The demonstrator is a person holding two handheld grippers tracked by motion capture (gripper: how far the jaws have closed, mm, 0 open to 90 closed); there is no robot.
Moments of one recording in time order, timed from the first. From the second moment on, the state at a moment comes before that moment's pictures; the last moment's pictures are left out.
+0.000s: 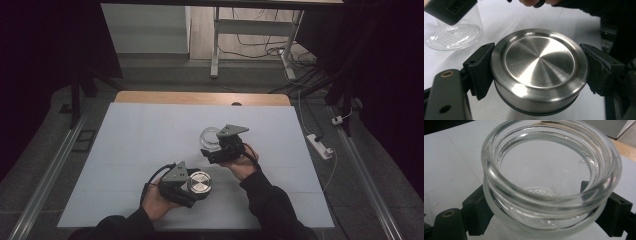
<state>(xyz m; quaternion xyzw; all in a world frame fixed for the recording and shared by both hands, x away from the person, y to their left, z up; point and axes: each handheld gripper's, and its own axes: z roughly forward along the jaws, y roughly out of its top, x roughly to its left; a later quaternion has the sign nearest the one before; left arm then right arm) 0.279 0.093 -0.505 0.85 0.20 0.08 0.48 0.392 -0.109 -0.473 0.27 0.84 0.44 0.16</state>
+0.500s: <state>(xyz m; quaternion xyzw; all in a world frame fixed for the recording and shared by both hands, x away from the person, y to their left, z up) 0.299 0.084 -0.522 0.85 0.22 0.07 0.47 0.410 -0.096 -0.480 0.28 0.84 0.43 0.16</state>
